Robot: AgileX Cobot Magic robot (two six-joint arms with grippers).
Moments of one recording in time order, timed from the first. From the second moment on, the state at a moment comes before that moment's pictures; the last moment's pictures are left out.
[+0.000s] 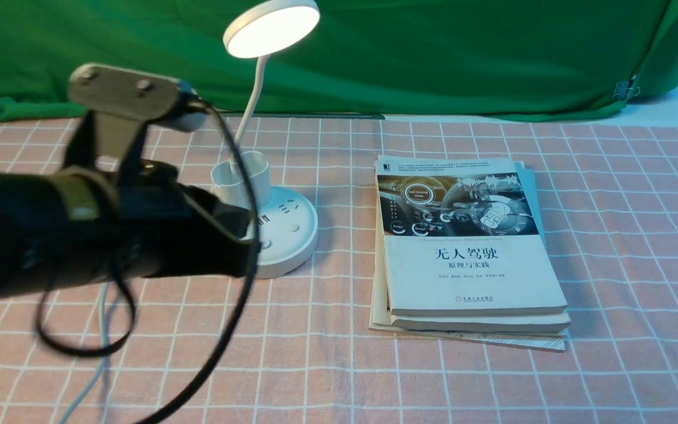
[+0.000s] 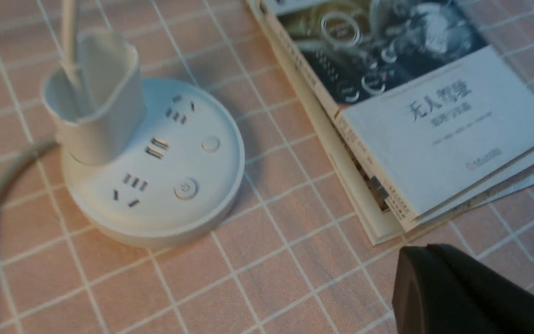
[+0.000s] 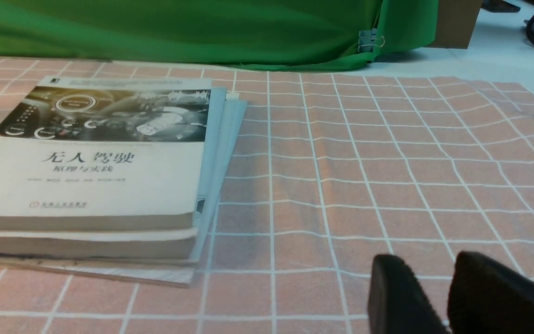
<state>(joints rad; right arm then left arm) 0.01 0.00 0.01 0.05 0.25 -0.07 -0.55 1.06 -0.81 -0.20 0.40 0.08</state>
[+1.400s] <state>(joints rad) 0.01 0.00 0.01 0.05 0.25 -0.07 -0.46 0.08 -0.19 0.12 0.09 -0.02</state>
